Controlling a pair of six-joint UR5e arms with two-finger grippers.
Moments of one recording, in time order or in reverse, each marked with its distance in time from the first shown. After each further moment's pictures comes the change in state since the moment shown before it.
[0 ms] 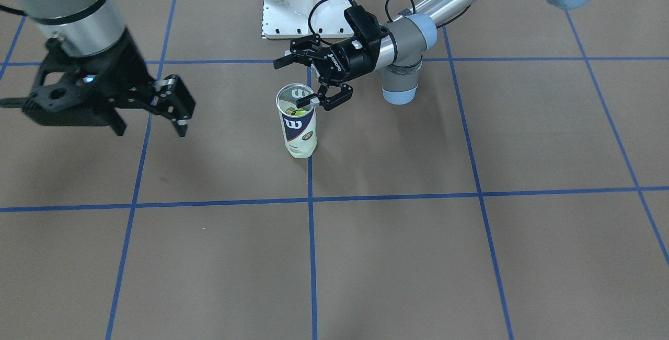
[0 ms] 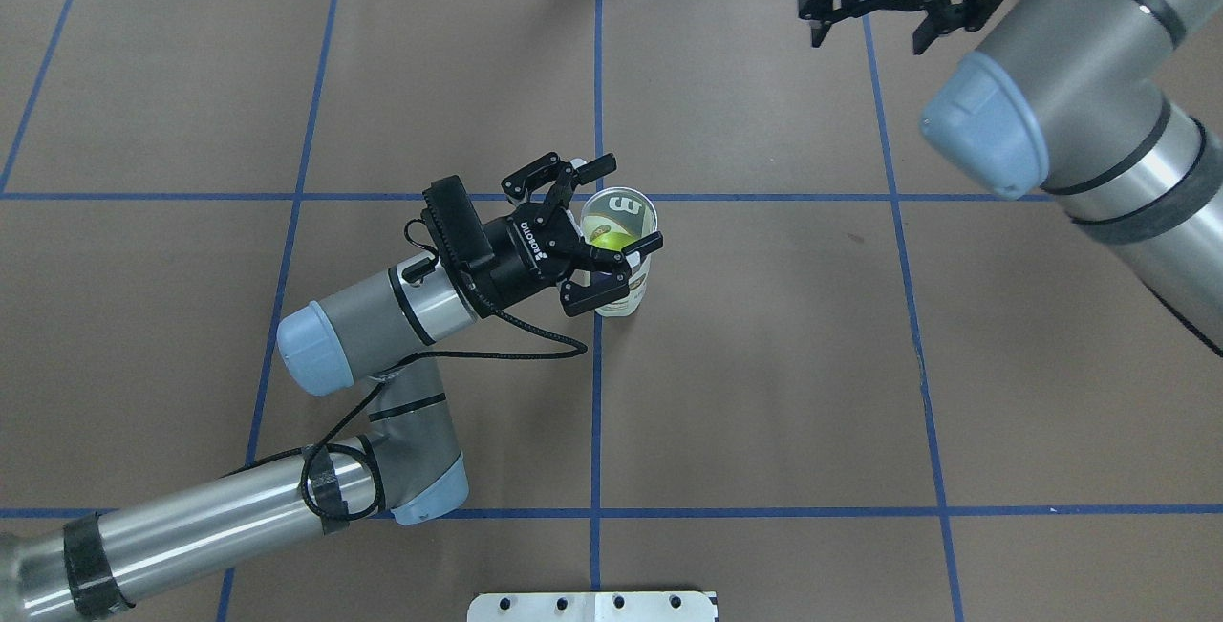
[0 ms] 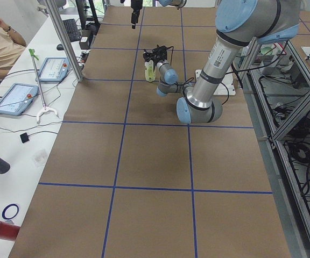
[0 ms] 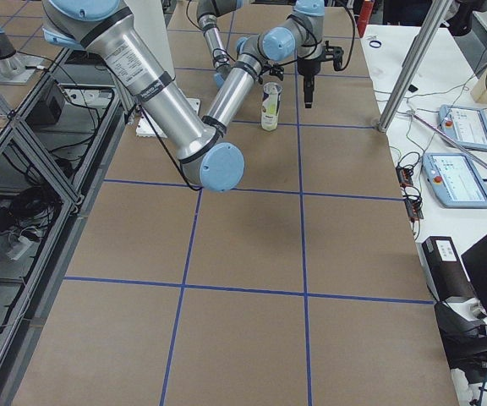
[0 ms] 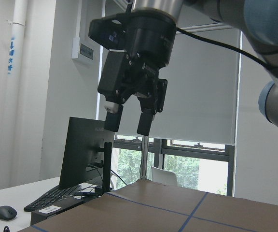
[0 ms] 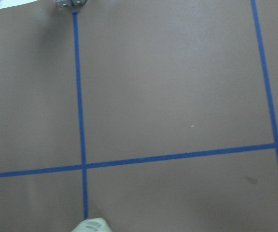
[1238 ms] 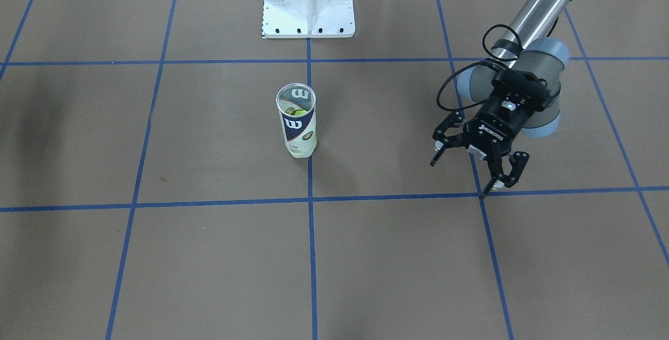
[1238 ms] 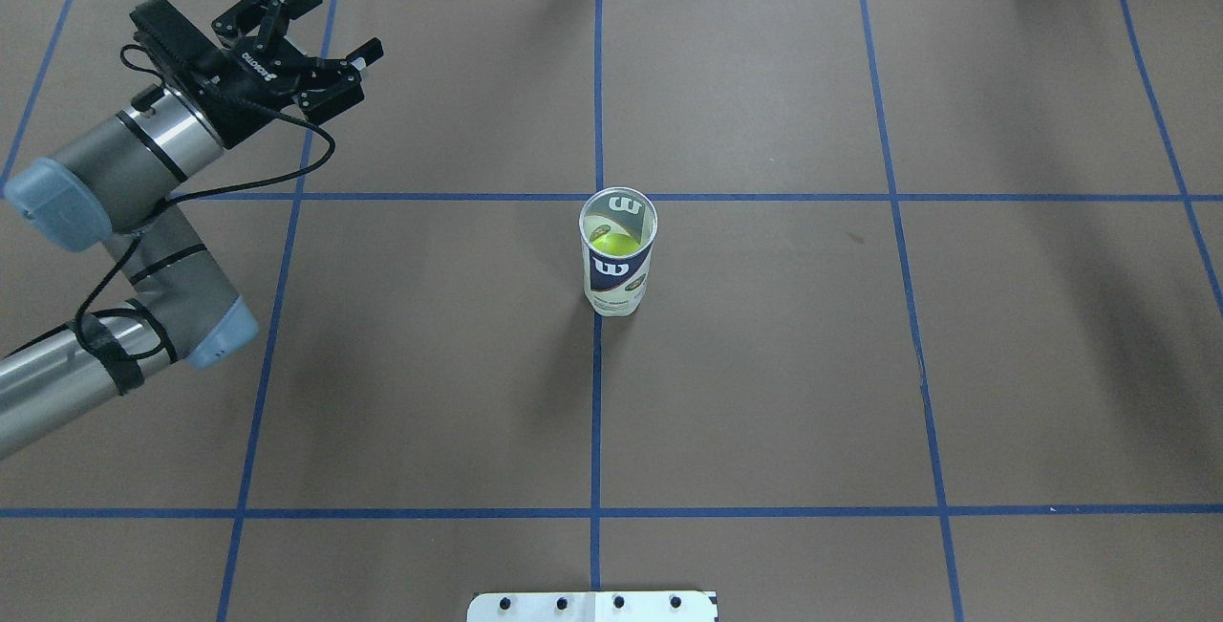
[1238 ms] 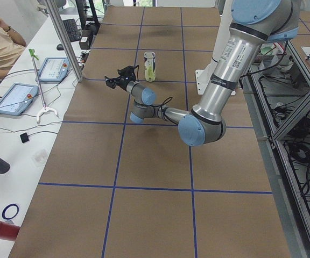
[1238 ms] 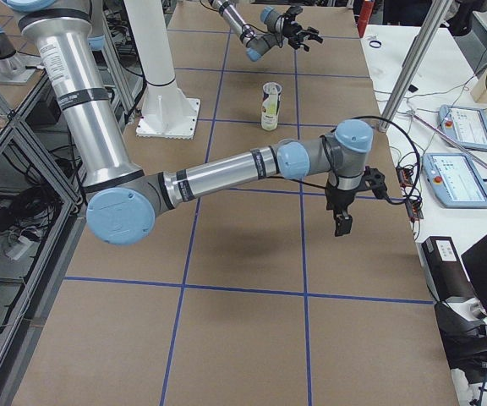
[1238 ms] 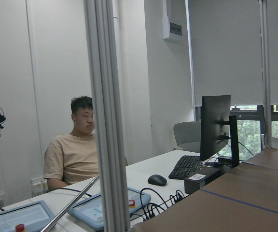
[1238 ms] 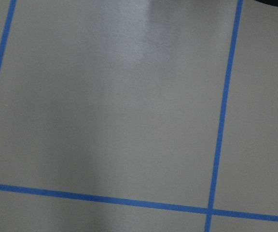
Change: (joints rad) left arm -0.384 0.270 -0.019 0.131 -0.032 -0.127; right arm 0.442 -0.399 -0.330 0.303 0.125 -0.803
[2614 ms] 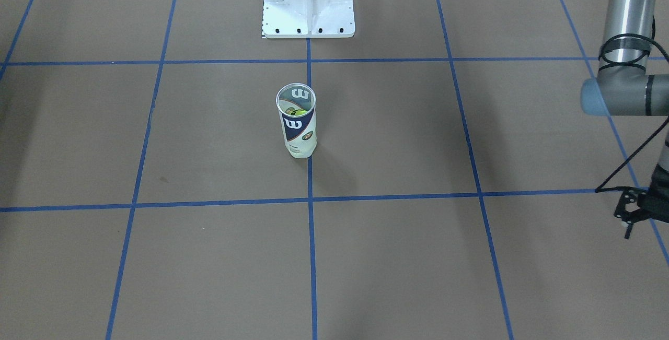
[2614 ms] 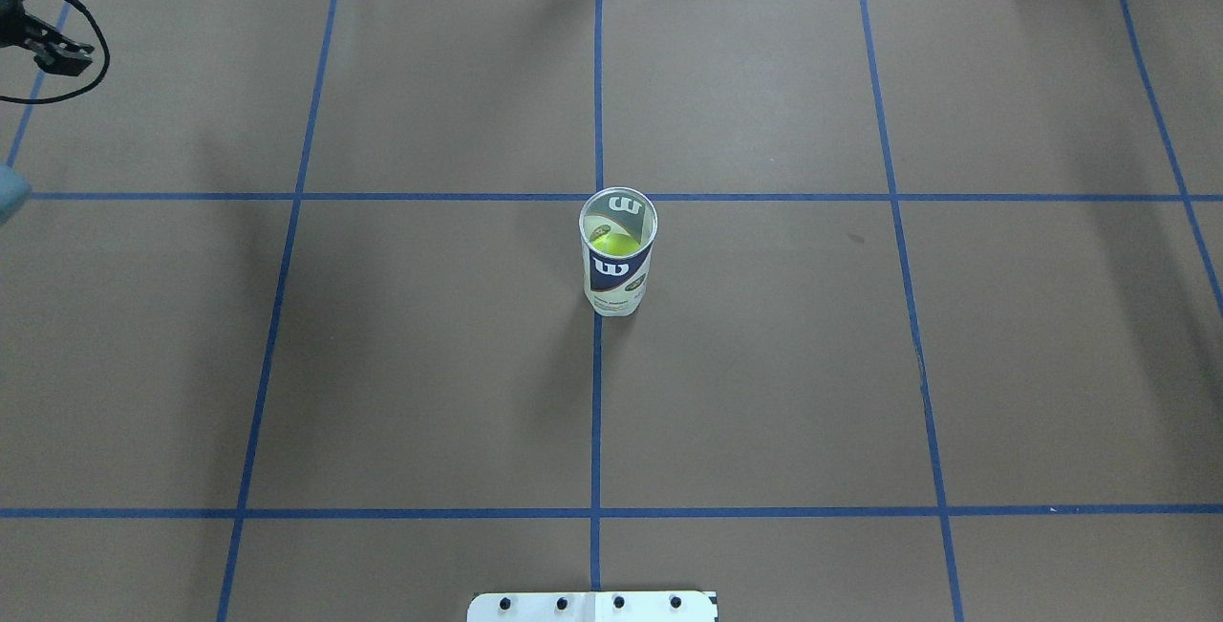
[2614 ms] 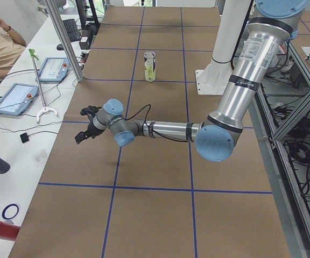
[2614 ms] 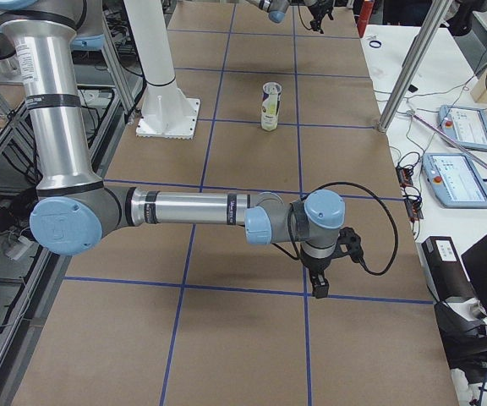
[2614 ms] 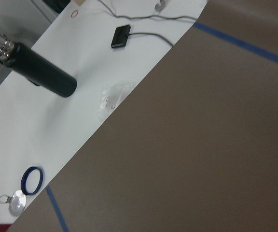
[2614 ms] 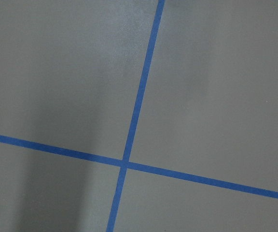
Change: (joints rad) left arm -0.418 0.098 0.007 1.098 -0.387 0.595; right arm 0.055 -0.134 -0.069 0.167 0.009 -0.089
